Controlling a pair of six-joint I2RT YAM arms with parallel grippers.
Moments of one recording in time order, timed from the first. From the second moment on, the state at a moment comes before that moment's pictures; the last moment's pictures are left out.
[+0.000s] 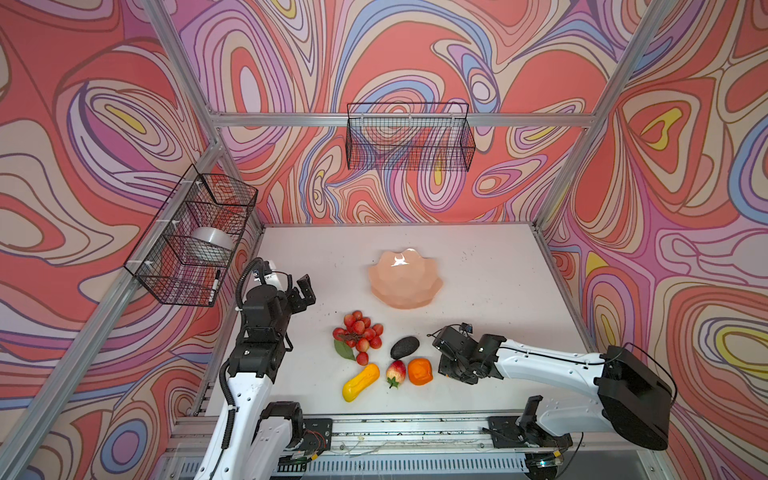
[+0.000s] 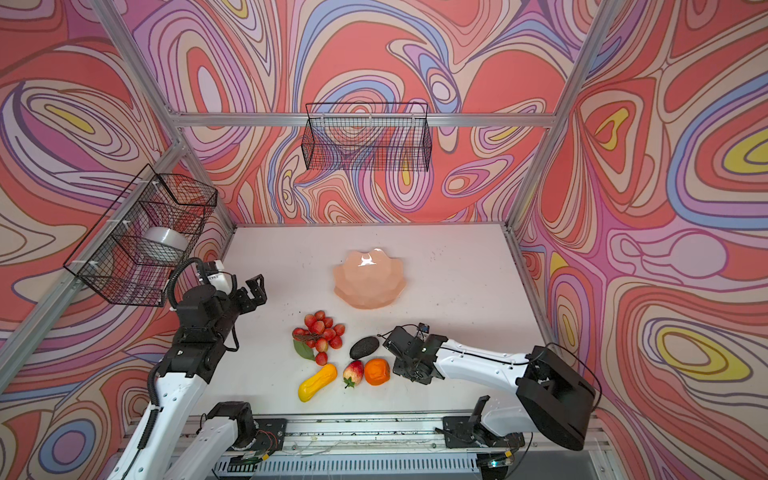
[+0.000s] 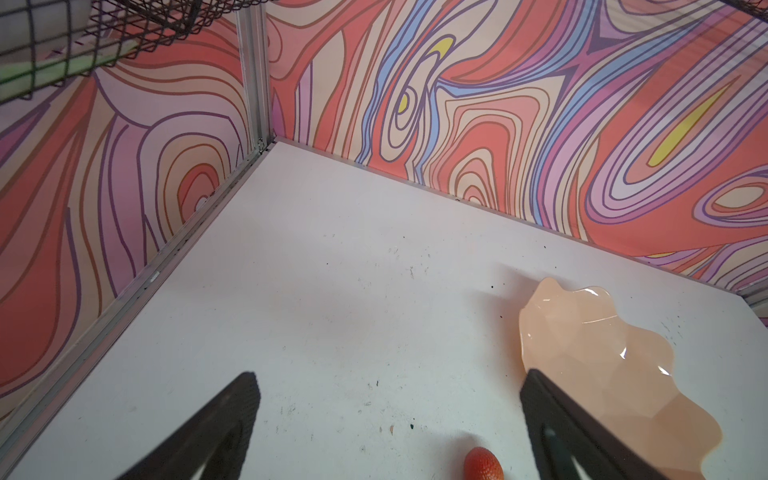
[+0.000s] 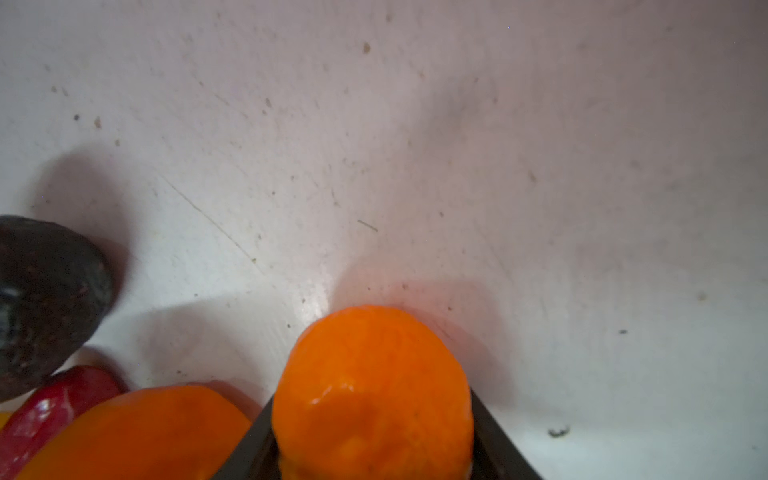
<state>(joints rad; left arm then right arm) -0.01 0.74 0.68 -0.28 -0.08 -0.33 0.93 1.31 0.64 -0.65 0.14 1.22</state>
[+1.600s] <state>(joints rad) -0.24 0.85 0.87 -0.98 0.31 -0.45 0.61 2.32 1.94 -0.78 0.08 0.36</state>
